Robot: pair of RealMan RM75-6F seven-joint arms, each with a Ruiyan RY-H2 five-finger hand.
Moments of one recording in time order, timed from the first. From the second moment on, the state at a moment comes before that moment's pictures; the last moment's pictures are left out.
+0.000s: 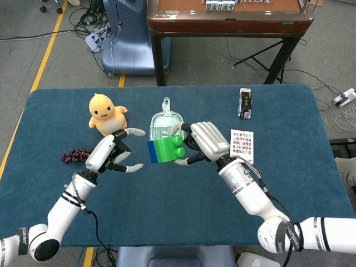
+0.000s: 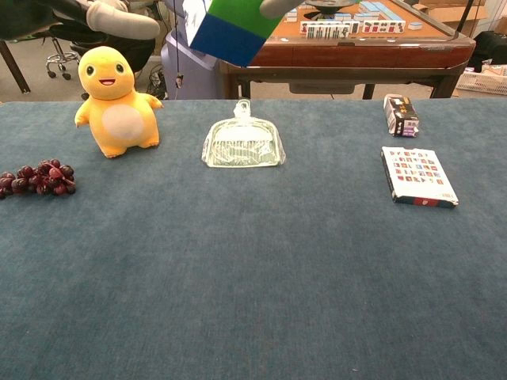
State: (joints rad) left arm -0.66 -1.20 -0.35 -1.95 1.22 1.04 -0.33; right arm 0.94 -1.16 0.38 -2.09 -0.80 1.05 -0.15
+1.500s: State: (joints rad) left arm -0.70 -1.37 -0.36 -1.99 1.08 1.20 -0.02; right arm 0.96 -1.33 0.41 -2.01 -0.80 1.10 -0.15
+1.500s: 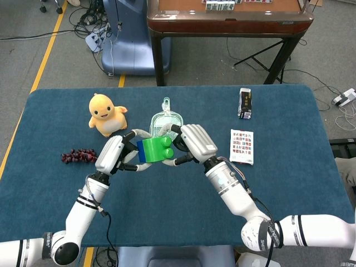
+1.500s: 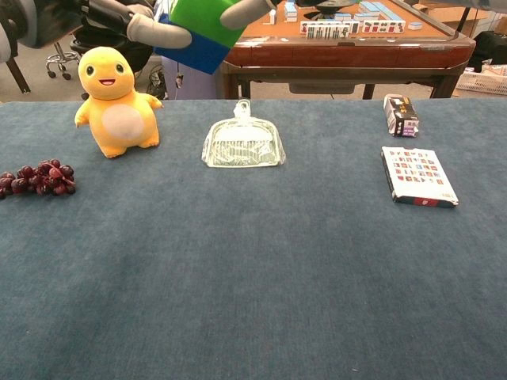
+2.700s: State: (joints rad) left arm -0.68 -1.42 -0.35 -1.94 1.13 1.23 -0.03; right arm 0.92 -1.33 0.43 -2.01 -0.83 1.07 -0.07
